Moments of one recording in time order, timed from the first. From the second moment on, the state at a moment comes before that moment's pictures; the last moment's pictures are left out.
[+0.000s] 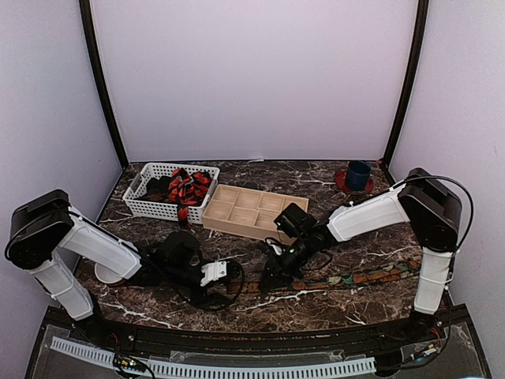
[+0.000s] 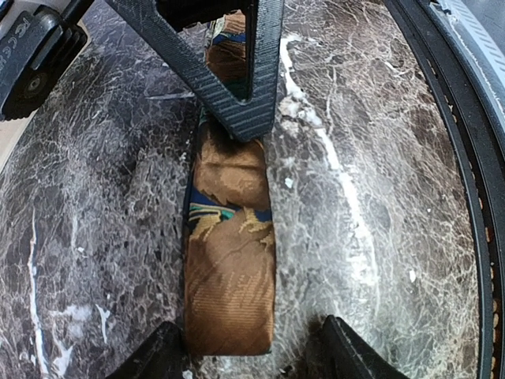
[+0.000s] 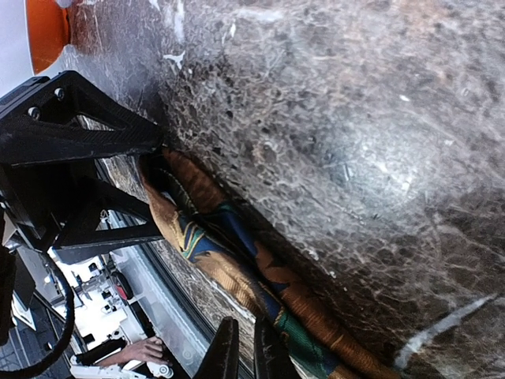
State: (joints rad) left arm -0.93 1.60 0.50 0.30 0.38 0.43; right arm 0.91 1.92 1.06 -0.27 -0.75 0.71
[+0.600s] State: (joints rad) left arm -0.93 1.65 0.53 0.33 0.38 0.43; right arm 0.89 1.95 1.08 -0.30 -0.74 0.68
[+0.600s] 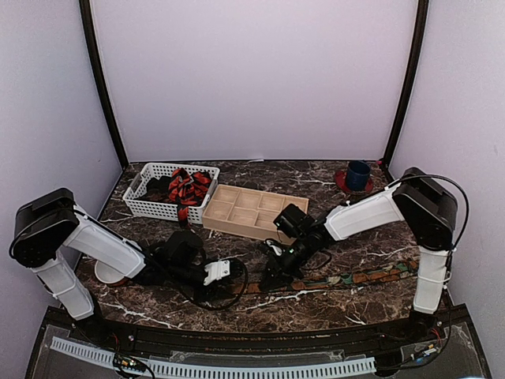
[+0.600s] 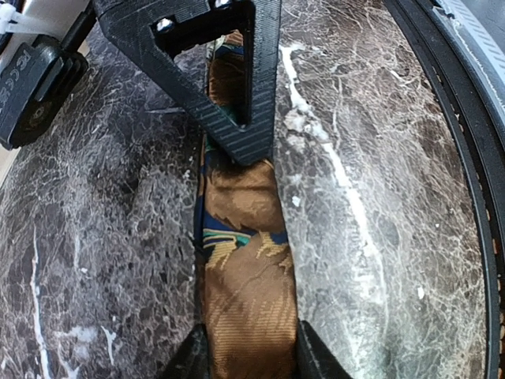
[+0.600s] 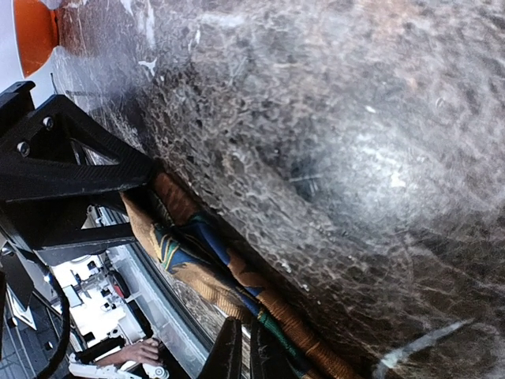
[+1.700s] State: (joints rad) left arm -0.99 1.70 0.77 0.30 0.45 0.33; right arm 0.84 1.72 0.97 -0.31 -0.76 0.65
